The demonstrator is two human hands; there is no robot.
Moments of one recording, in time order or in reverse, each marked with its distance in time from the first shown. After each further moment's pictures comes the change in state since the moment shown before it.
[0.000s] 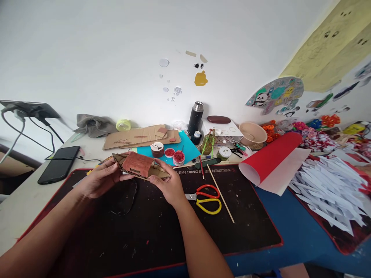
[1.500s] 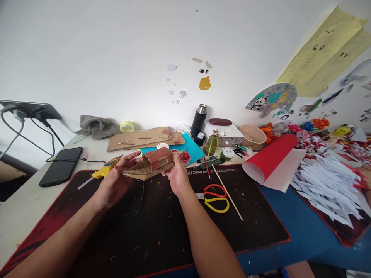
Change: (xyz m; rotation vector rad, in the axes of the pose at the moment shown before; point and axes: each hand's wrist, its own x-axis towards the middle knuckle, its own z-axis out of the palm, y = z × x) left_hand -0.012 -0.022 0.031 -0.039 0.049 0.276; right_hand 0.041 0.009 0.016 0.275 0.188 0.015
